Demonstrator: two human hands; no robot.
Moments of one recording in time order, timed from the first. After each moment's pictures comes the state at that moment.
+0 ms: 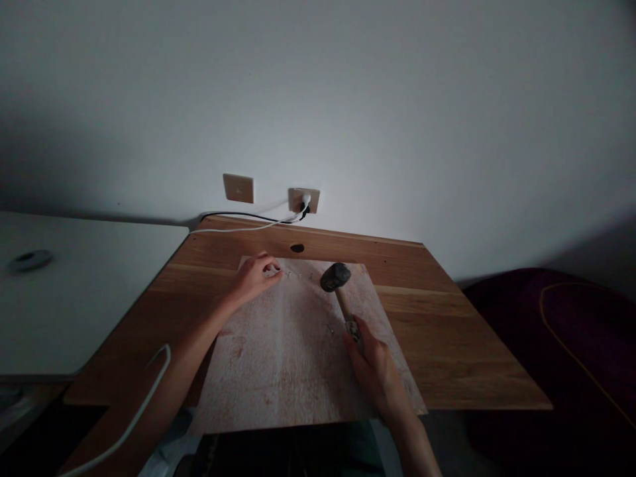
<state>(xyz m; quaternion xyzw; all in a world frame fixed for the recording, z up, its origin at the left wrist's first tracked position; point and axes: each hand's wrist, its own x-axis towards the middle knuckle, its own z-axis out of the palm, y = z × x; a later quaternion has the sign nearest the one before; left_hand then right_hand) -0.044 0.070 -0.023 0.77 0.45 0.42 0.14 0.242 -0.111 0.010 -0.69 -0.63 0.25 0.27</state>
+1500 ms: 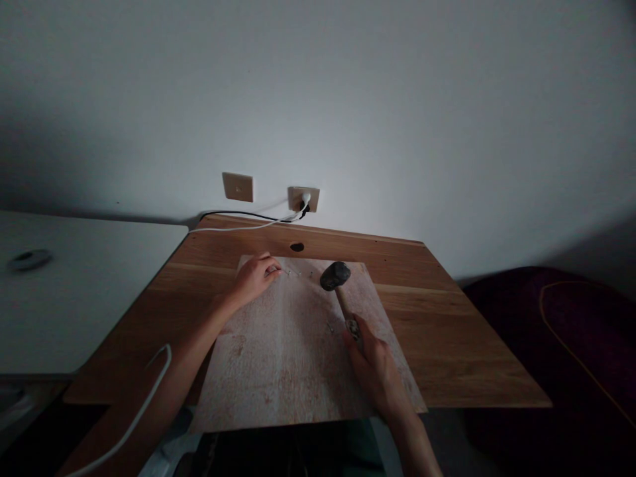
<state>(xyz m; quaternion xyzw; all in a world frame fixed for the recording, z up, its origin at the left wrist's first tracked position) -0.044 0.071 -0.029 0.80 0.45 0.38 0.14 0.243 -0.109 0.008 -0.68 -0.64 0.24 0.28</state>
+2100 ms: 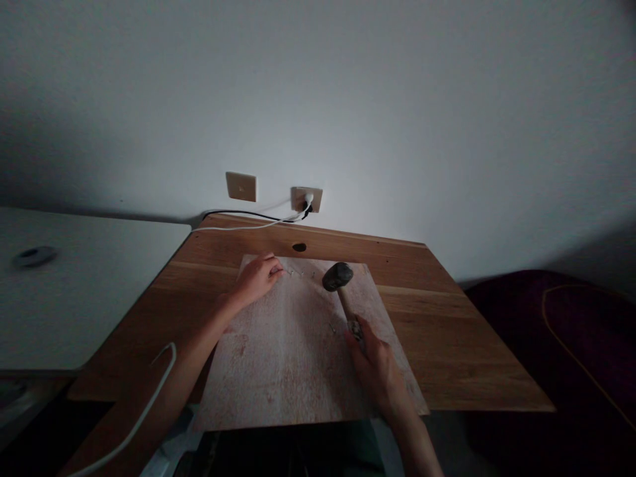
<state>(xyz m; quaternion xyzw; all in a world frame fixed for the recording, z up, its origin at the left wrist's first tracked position) -0.041 0.068 -0.026 0.80 0.47 0.36 0.13 0.243 -0.110 0.007 -0.68 -0.63 0.24 0.28</state>
